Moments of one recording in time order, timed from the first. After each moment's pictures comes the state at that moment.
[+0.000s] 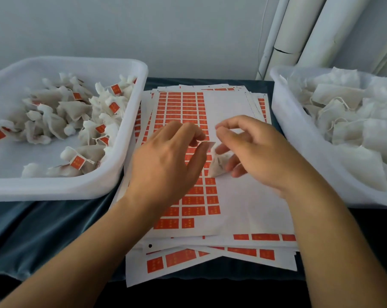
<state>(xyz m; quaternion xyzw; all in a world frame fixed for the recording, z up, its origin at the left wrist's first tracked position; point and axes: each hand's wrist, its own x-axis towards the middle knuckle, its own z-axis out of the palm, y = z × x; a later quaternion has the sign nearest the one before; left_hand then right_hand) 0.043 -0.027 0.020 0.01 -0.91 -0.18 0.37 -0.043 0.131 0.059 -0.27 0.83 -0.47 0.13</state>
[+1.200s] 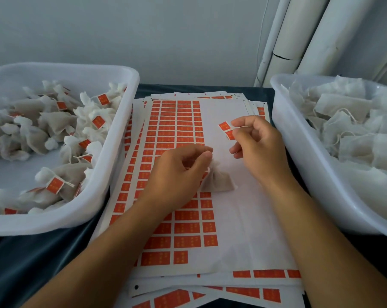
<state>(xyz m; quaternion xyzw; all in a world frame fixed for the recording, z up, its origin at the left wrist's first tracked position) -0.013 -0.031 -0.008 0.13 -0.85 -0.48 0.16 -0.127 0.112 -0.002 -0.20 0.78 -0.59 -0.05</state>
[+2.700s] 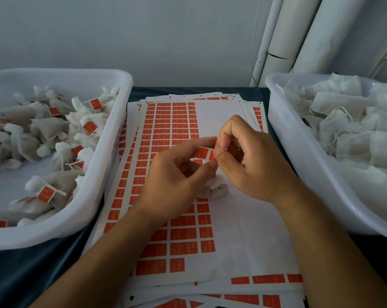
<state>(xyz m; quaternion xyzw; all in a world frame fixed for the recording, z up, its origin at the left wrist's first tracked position) -0.010 -0.028 -0.002 -0.01 -0.79 -0.58 0.20 -0.098 0.125 0.030 -0.48 0.77 -0.42 -0.07</state>
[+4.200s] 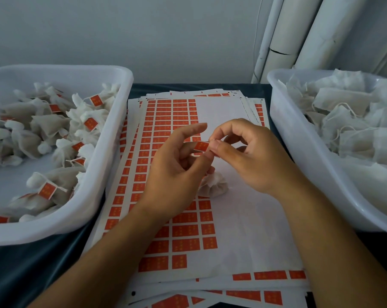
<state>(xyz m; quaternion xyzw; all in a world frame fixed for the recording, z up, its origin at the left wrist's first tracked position) -0.010 -0.023 -0.003 0.02 -0.75 -0.62 0.23 -0.101 0.123 0.026 -0.38 0.80 -0.47 0.02</state>
